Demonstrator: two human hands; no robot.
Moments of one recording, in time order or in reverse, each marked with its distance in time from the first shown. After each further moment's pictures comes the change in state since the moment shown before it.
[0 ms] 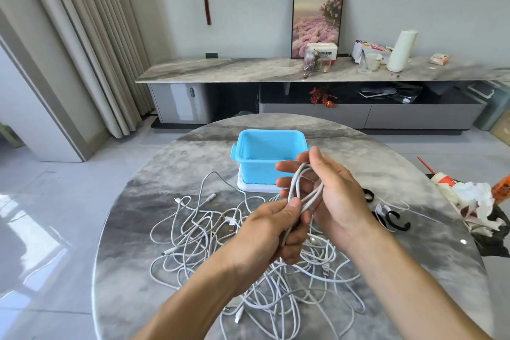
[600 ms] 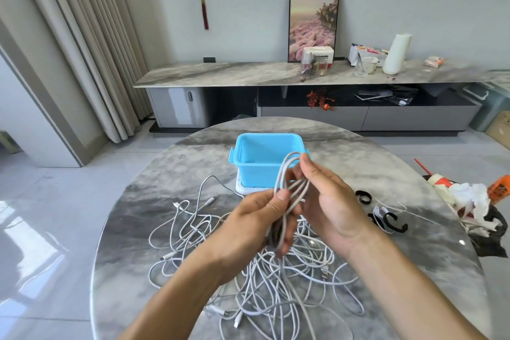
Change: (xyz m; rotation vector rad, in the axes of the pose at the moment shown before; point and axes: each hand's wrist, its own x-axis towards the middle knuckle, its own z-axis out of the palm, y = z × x) left_hand 0.001 0.008 -0.017 0.115 -0.023 0.139; right_hand -0.005 -0.001 0.000 0.002 -0.115 0.054
